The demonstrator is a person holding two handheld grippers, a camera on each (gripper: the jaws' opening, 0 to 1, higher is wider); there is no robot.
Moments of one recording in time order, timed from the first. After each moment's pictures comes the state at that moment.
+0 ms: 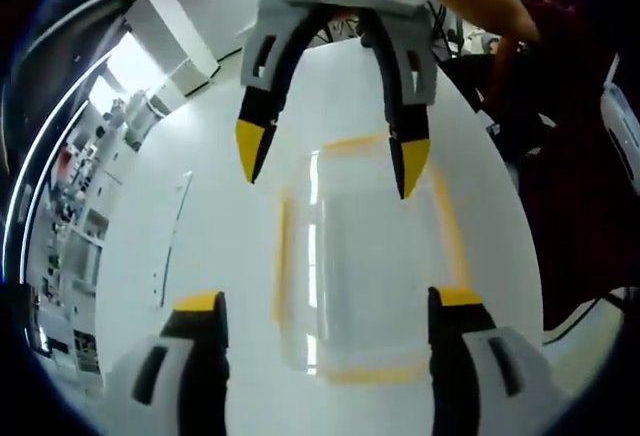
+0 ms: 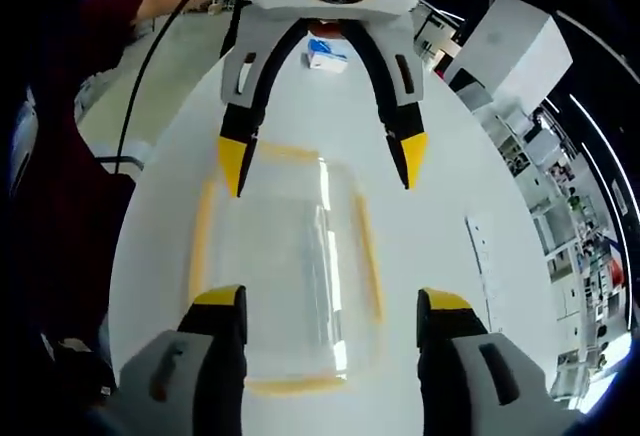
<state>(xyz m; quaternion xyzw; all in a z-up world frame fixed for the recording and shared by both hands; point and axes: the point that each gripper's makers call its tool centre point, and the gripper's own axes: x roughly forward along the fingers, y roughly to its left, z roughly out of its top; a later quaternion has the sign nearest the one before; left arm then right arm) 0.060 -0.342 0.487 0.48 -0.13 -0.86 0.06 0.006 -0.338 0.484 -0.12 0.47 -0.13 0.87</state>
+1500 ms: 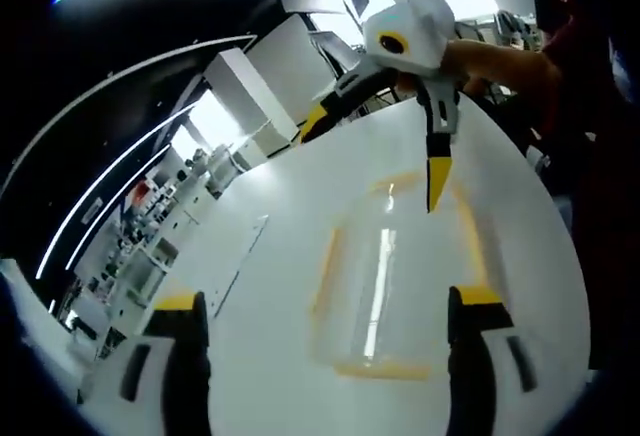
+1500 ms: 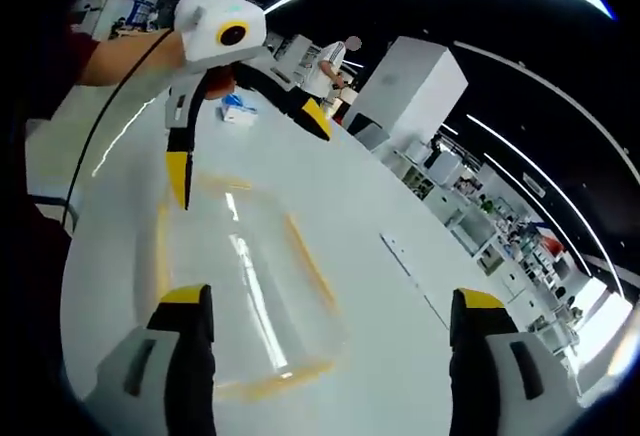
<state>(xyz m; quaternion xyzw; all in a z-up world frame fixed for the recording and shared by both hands) 0.084 -0.350 0.516 0.30 -0.20 -0.91 0.21 -0.021 -0.347 0.507 -0.17 0.30 -0.32 0.88</state>
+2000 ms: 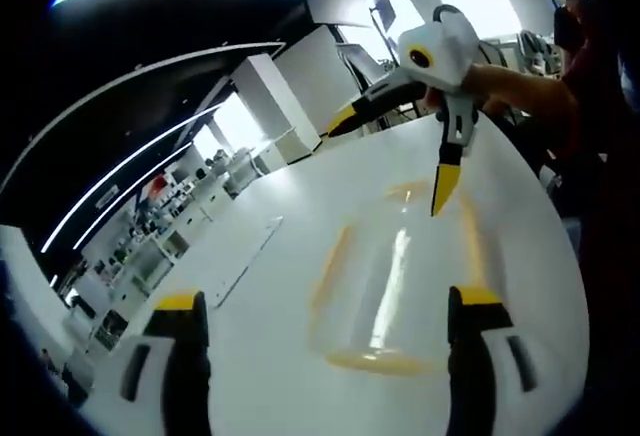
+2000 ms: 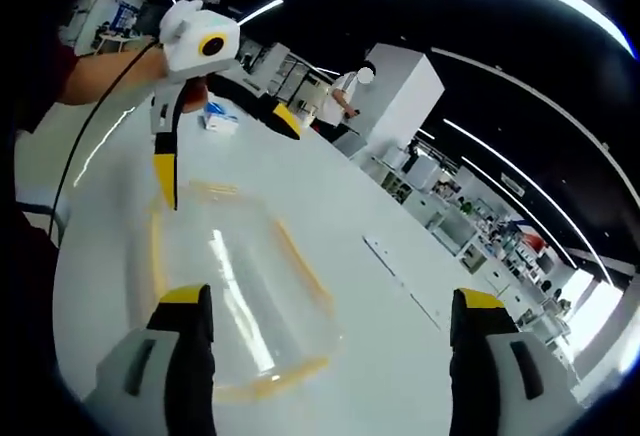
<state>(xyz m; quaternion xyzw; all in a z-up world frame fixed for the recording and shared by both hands) 0.096 -0.346 0.516 0.25 -0.18 -0.92 0.25 -0.028 -0.344 0.511 -0.18 0.27 -0.37 0.87</state>
